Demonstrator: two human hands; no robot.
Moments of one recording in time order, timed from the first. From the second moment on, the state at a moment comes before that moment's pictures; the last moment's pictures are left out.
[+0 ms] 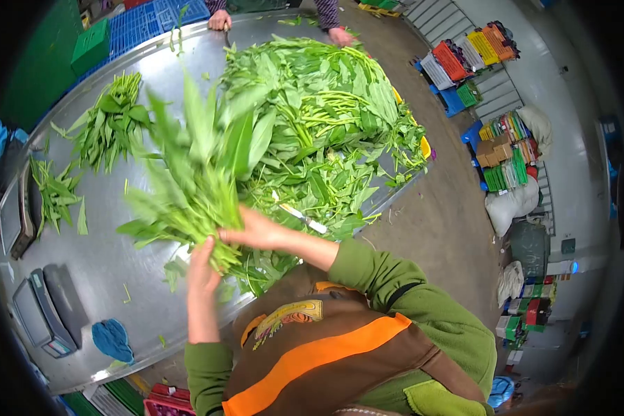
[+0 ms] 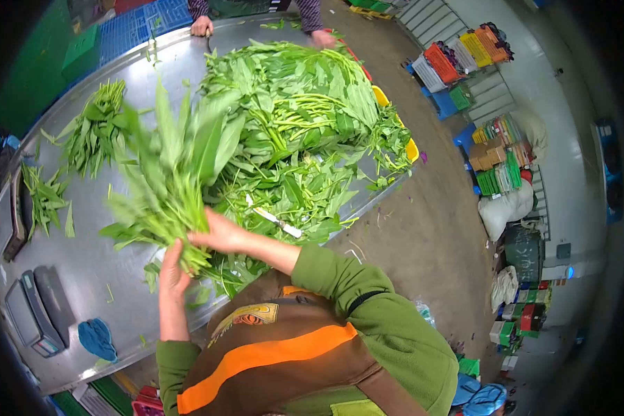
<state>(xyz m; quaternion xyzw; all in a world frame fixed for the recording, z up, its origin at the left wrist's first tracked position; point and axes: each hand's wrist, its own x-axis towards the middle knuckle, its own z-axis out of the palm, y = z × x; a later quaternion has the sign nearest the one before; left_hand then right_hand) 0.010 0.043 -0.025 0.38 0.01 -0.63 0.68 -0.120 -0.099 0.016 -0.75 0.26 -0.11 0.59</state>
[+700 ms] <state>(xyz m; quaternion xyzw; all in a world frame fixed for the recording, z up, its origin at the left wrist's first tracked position) 0.013 0.073 -0.005 0.60 -0.13 -0.58 0.54 -0.172 -0.091 0.001 -0.74 0.32 0.08 0.58</state>
